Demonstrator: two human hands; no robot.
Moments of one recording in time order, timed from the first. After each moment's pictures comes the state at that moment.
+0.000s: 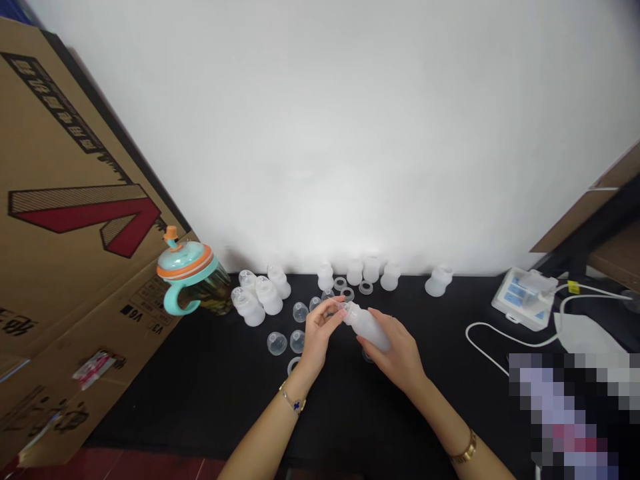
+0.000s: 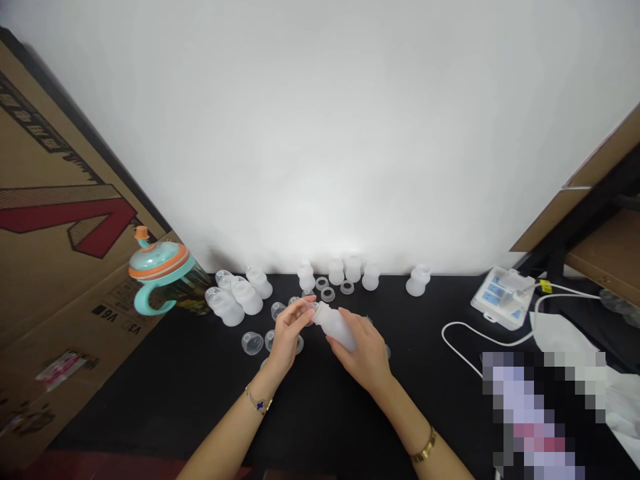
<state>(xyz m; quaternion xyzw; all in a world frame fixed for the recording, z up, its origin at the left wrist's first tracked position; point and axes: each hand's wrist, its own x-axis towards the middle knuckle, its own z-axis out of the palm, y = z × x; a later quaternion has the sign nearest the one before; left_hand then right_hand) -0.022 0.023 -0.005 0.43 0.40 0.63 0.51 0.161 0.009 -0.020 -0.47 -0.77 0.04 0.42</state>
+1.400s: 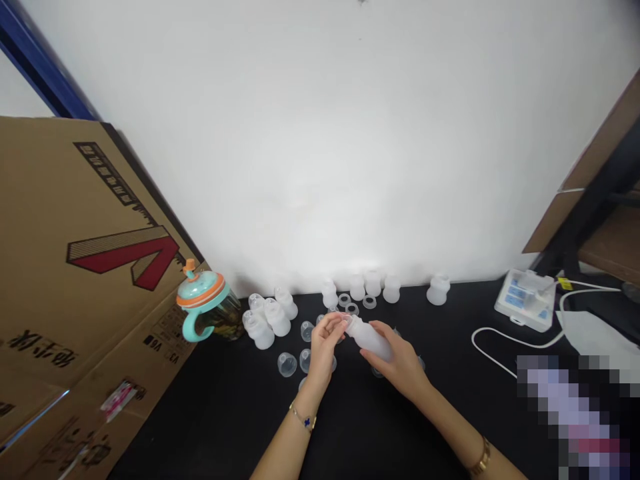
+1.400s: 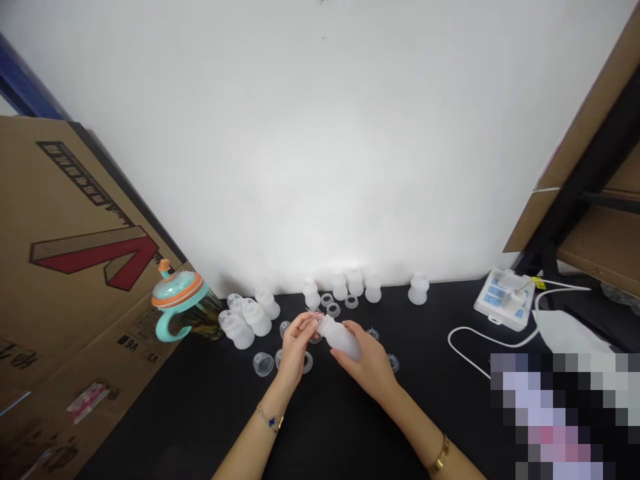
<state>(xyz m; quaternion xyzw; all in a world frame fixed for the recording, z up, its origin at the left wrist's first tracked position) -0.025 0.031 -0.011 0.43 0.39 0.63 0.51 0.157 0.009 -0.017 -0.52 -0.72 0.27 0.38</state>
